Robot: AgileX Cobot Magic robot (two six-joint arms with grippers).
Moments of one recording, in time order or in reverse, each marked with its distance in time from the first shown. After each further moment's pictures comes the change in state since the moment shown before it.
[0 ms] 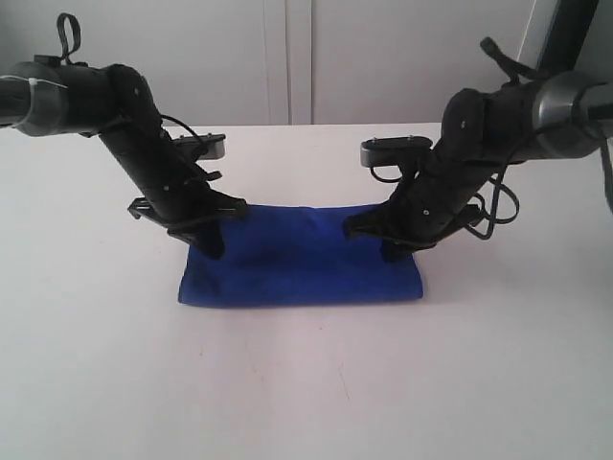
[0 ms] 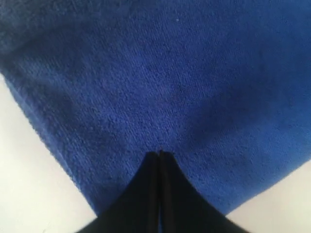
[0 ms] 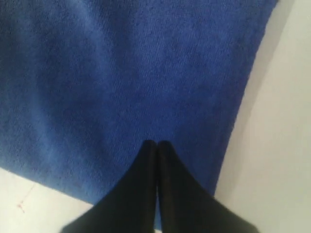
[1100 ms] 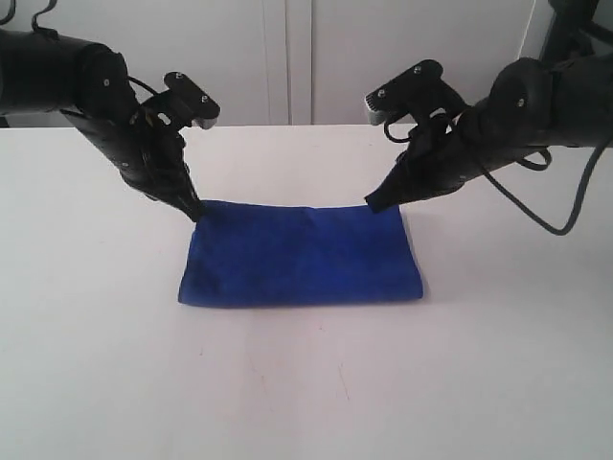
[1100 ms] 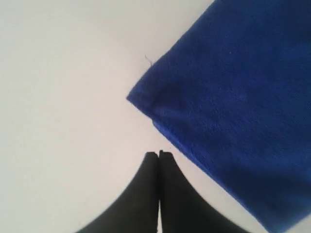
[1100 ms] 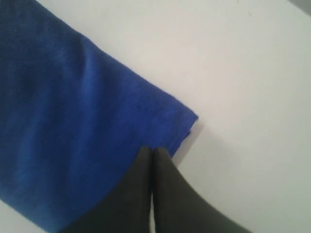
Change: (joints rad) left arm -0.059 -0.257 0.216 0.426 -0.318 0.185; right arm 0.000 -0.237 0.149 -0.046 -0.293 -0.363
